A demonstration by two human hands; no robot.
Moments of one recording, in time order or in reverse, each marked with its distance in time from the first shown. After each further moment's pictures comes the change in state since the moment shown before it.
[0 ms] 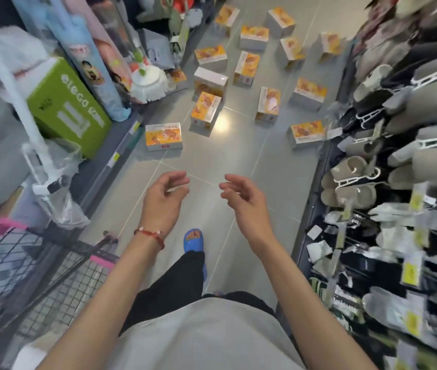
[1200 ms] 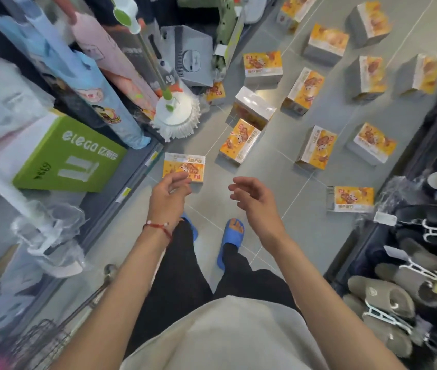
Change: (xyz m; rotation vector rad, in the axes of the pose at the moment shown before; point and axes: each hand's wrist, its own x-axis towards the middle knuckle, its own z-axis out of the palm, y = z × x) left_hand 0.495 0.135 -0.011 -0.096 0.189 -0.391; right_hand 0.502 -0.170 0.130 -0.176 -0.214 0.287
